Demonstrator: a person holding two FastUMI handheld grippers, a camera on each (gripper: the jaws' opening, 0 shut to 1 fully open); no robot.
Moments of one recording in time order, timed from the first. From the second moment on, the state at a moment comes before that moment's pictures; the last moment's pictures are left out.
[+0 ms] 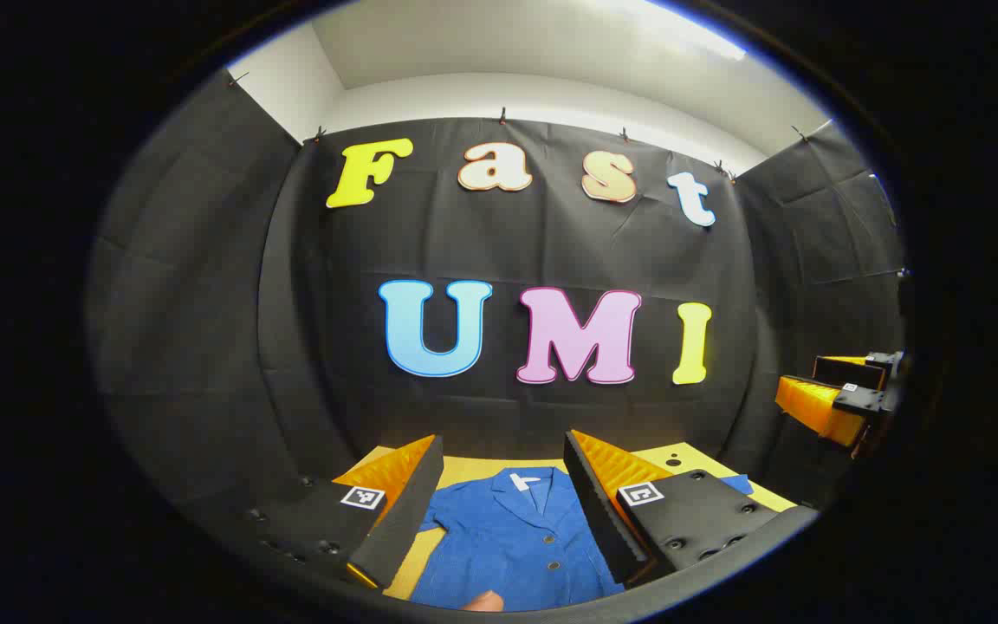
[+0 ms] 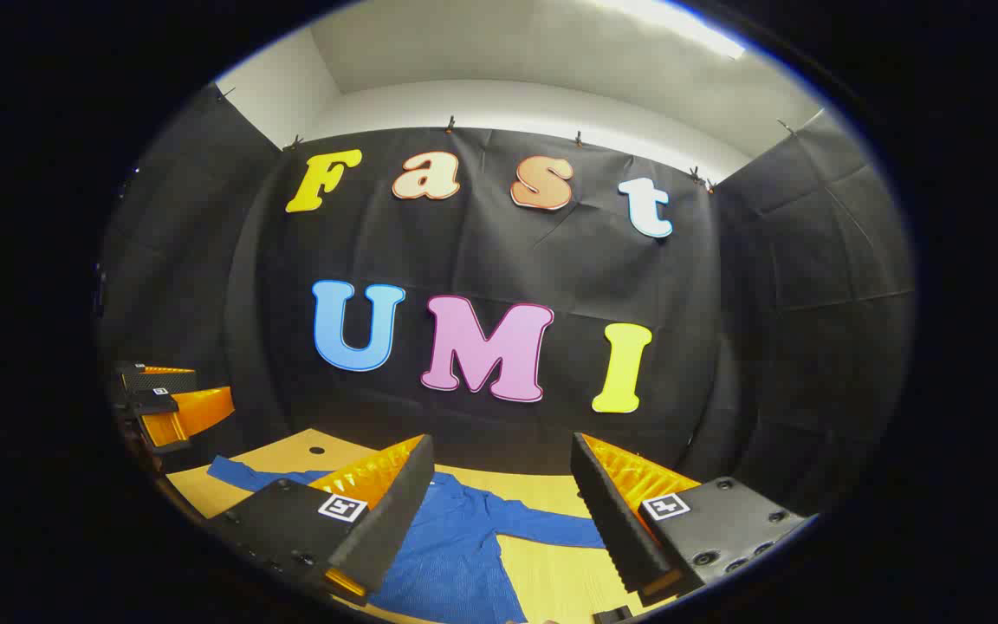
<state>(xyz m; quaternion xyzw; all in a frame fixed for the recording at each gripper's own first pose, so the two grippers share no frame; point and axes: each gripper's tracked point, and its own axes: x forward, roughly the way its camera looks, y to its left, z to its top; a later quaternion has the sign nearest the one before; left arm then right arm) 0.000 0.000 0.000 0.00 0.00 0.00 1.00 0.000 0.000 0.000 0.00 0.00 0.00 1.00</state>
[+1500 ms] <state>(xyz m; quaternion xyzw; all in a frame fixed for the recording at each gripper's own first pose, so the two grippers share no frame) -0.014 0.005 -0.003 0.00 0.01 0.01 1.00 -0.009 0.008 -0.005 0.02 0.02 0.02 1.00</state>
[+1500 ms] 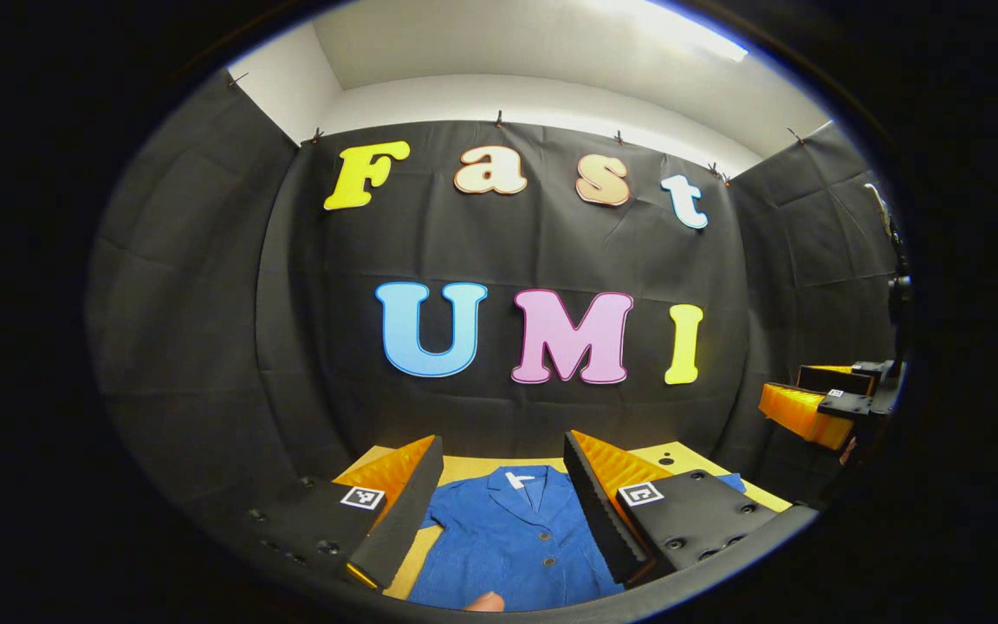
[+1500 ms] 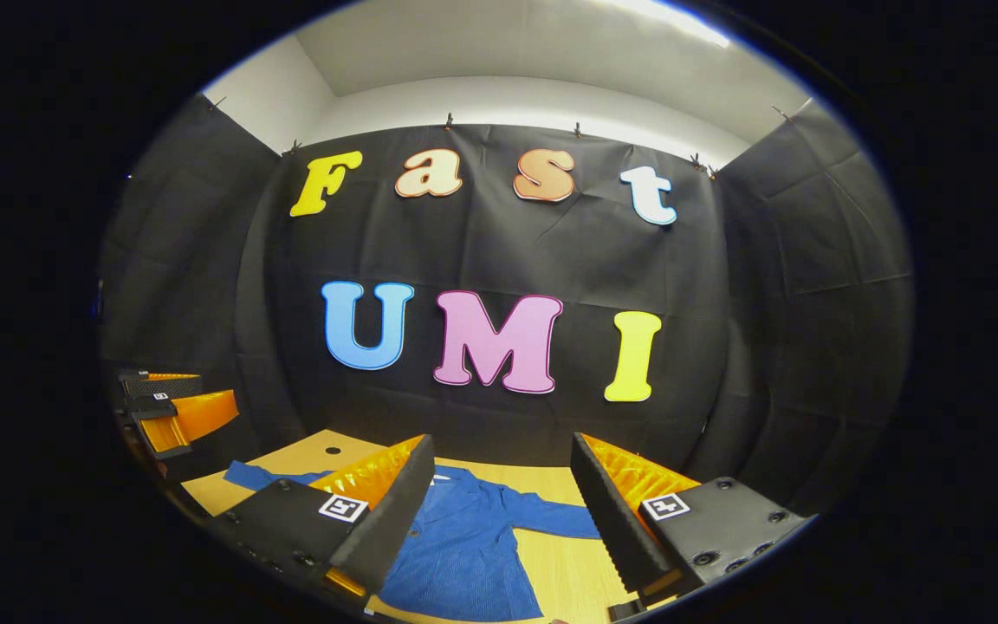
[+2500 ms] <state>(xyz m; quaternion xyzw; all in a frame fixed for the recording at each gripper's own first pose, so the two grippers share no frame) -0.008 0.010 -0.011 -0.01 0.01 0.00 1.00 0.014 -0.041 0.011 -0.03 0.01 0.01 1.00</state>
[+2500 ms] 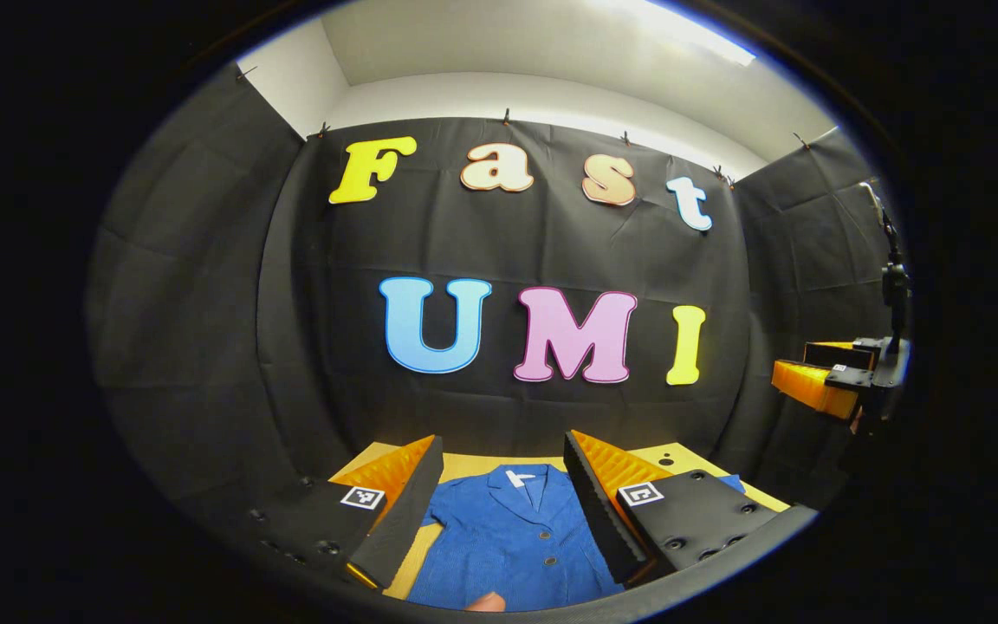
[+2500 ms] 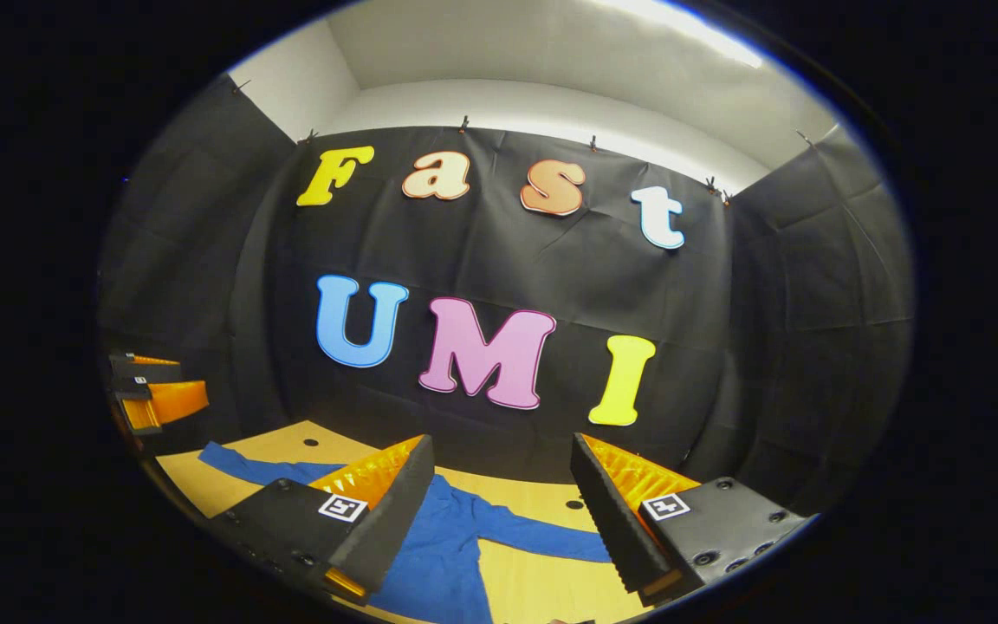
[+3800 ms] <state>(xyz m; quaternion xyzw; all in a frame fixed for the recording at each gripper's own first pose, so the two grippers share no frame) 0.170 -0.082 -0.074 0.00 0.13 0.02 0.99 0.173 -0.326 -0.419 0.09 0.41 -0.17 0.89</state>
